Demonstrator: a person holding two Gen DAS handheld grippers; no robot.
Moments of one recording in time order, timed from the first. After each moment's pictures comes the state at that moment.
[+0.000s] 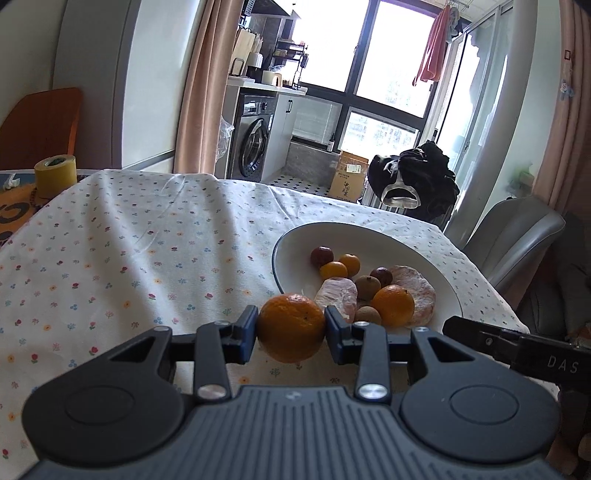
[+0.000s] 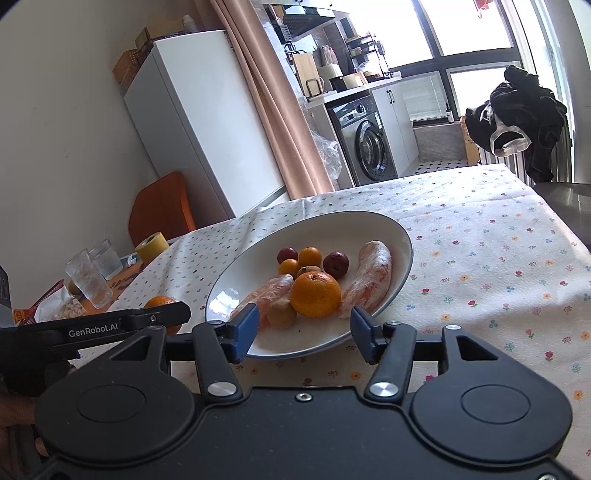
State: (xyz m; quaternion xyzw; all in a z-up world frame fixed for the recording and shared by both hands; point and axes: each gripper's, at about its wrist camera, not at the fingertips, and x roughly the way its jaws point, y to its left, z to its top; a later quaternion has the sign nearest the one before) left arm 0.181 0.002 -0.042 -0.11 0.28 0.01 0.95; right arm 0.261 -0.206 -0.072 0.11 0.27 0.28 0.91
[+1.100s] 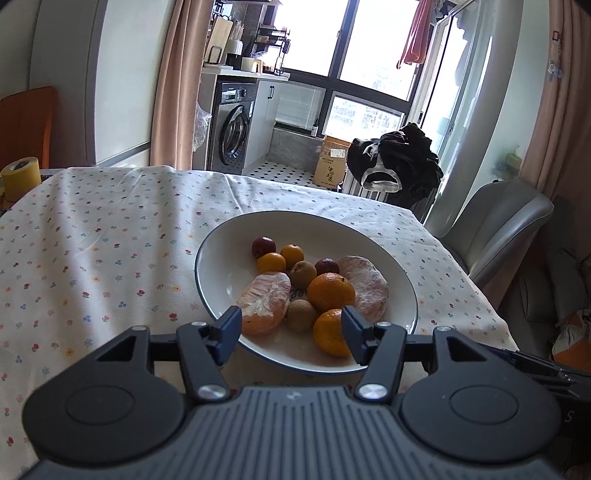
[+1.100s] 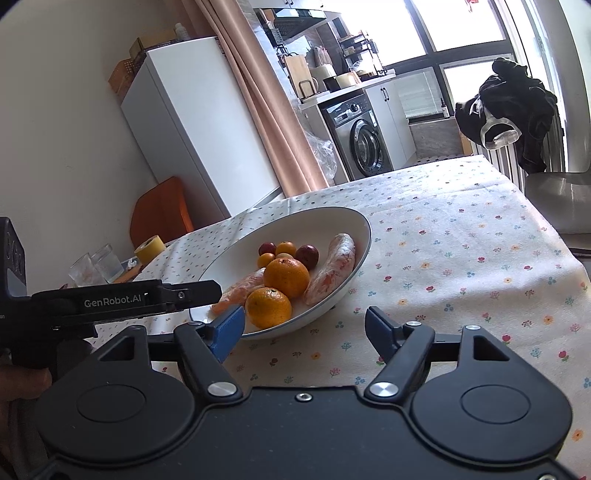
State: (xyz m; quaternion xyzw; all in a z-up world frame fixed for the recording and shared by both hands) left arm 0.203 -0.046 -0.042 -0.10 0.30 0.00 0.95; right arm 0.260 -0.240 -0.082 0.13 0.28 0.28 0.91
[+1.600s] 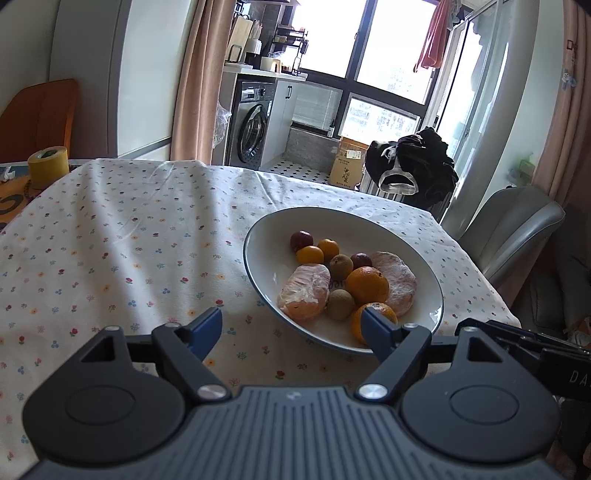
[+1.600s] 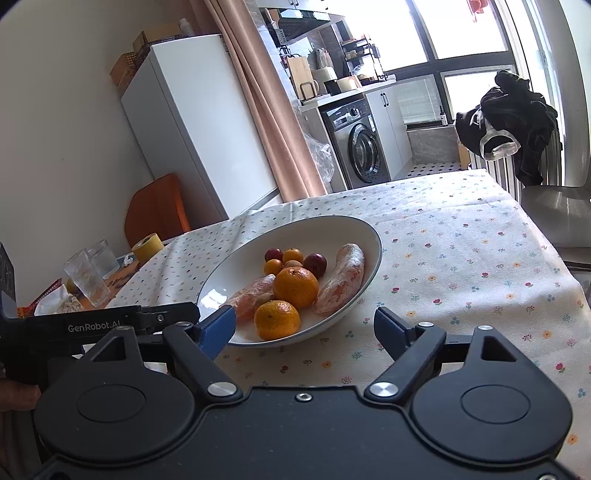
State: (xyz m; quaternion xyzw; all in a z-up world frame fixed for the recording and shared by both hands) left arm 0.182 -0.020 -0.041 -0.11 0.30 0.02 0.95; right arm 0.250 -0.226 -0.065 0.11 0.27 0.27 0.92
